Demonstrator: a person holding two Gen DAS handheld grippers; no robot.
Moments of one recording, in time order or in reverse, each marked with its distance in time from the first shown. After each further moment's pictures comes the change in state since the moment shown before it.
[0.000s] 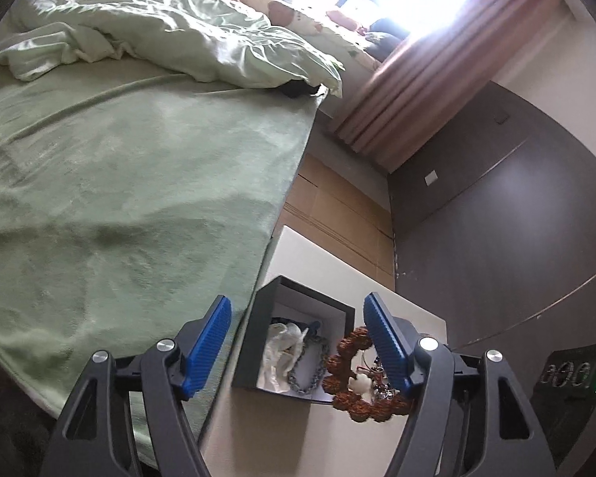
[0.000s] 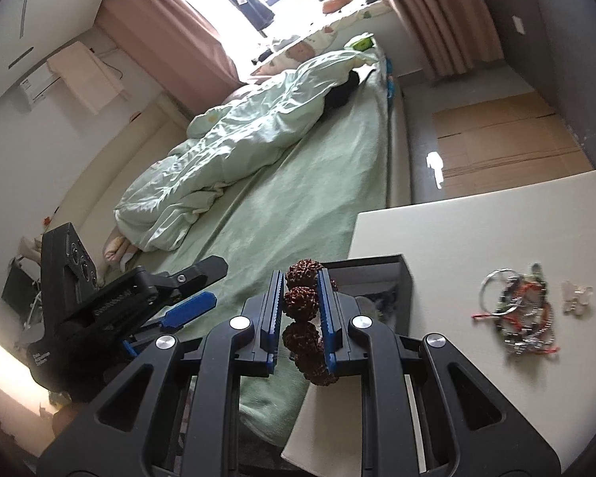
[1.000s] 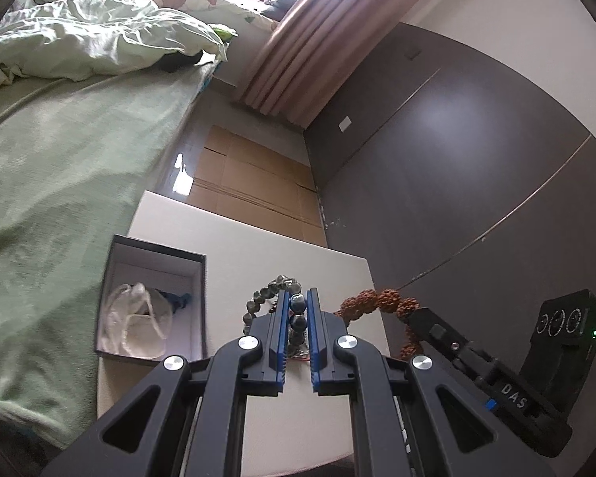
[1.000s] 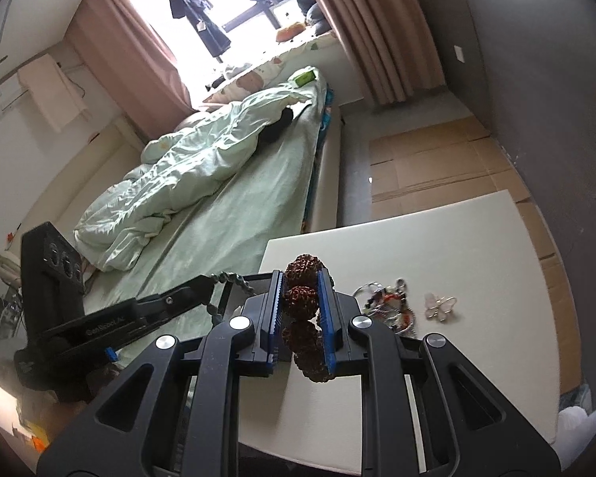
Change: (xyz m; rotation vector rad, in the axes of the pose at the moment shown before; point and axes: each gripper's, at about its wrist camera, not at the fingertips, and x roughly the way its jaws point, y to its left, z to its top) left arm 0.015 -0.116 -0.053 0.222 0.114 -0.225; right arm -0.110 -0.056 0.009 0.008 -0.084 -0.200
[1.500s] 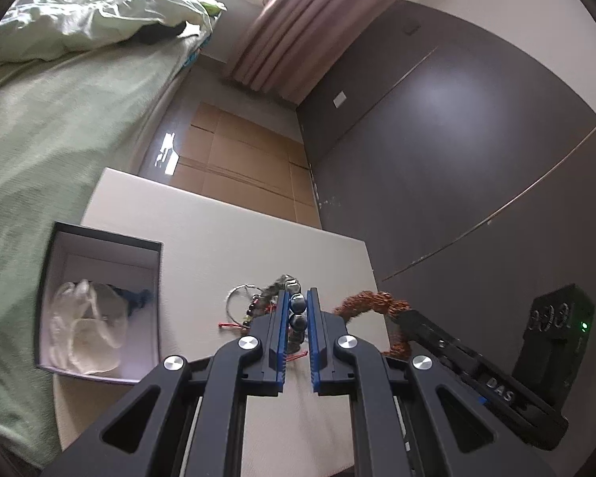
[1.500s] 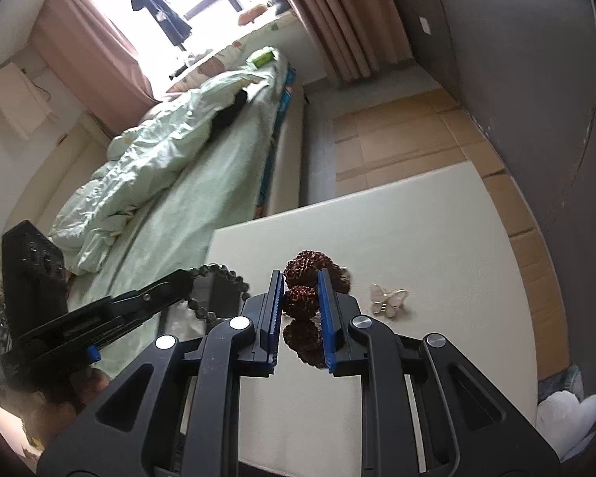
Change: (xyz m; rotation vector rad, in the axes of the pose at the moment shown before) left arm 0.059 -0.006 -0.005 0.008 0.076 -0.031; right arm 0.017 -0.060 0.002 0.068 0.057 -0.091
